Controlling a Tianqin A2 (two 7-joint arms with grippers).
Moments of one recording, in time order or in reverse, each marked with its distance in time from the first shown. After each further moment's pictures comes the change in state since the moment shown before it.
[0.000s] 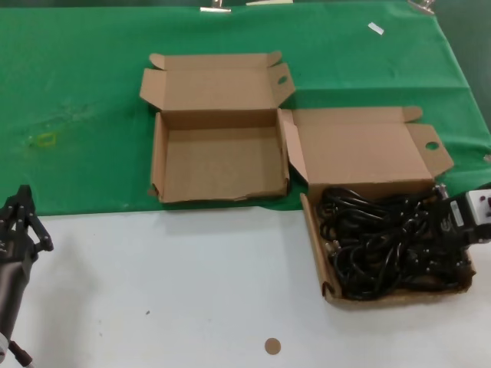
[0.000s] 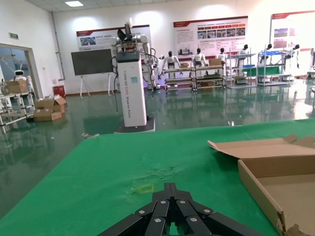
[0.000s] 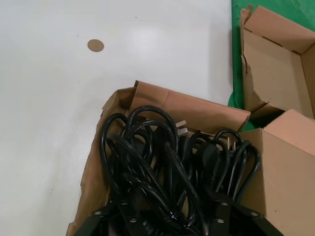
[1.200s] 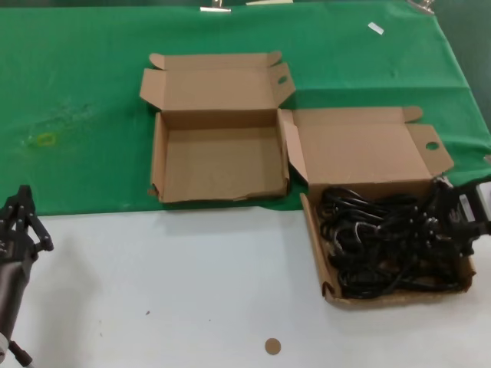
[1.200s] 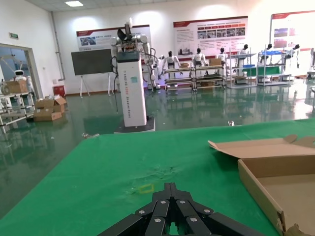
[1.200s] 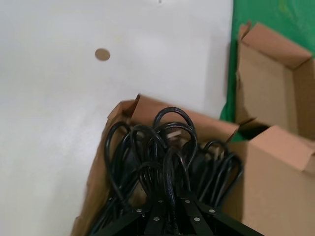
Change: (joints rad) left arm 0.000 0.000 0.000 0.000 0.000 0.000 0.000; right arm -0.037 0.088 0.034 0.223 -0.017 -0.025 0.112
